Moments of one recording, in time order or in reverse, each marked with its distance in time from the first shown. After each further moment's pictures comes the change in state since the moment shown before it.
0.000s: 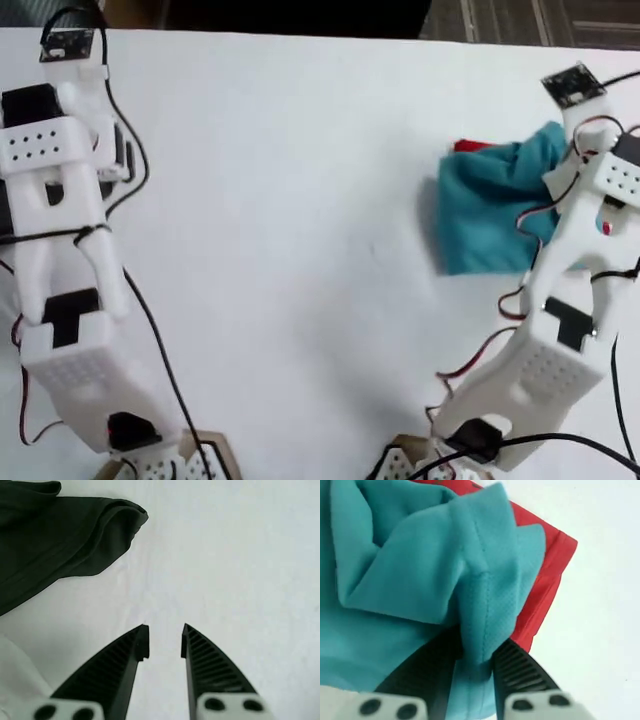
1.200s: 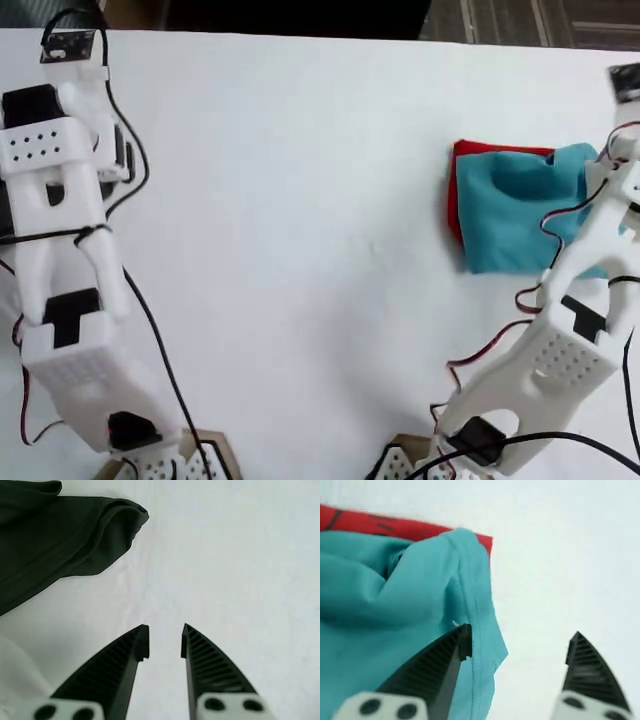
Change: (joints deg) left arm -0.7 0.0 0.2 0.0 0.0; right arm 5.0 4.3 -8.8 -6.3 -14.5
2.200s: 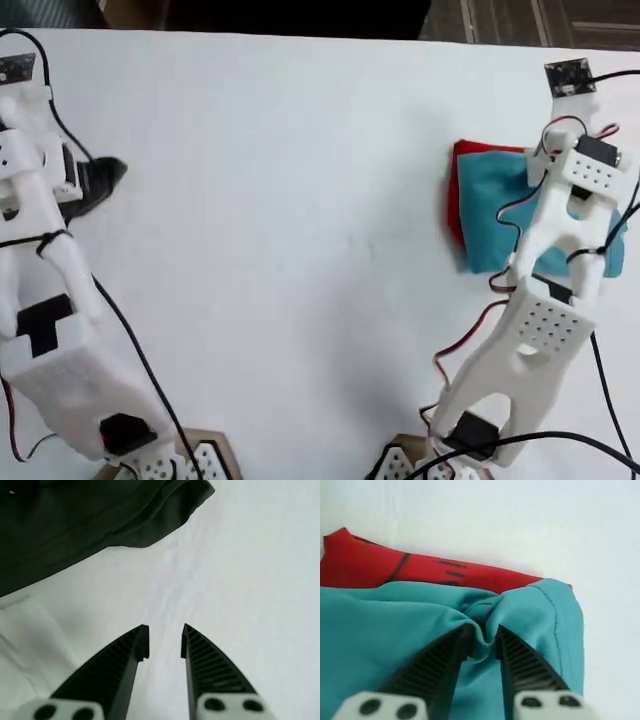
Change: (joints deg) left arm -9.5 -0.2 1.0 3.3 -4.0; right arm -9.4 11.5 -1.2 -6.8 -4.0
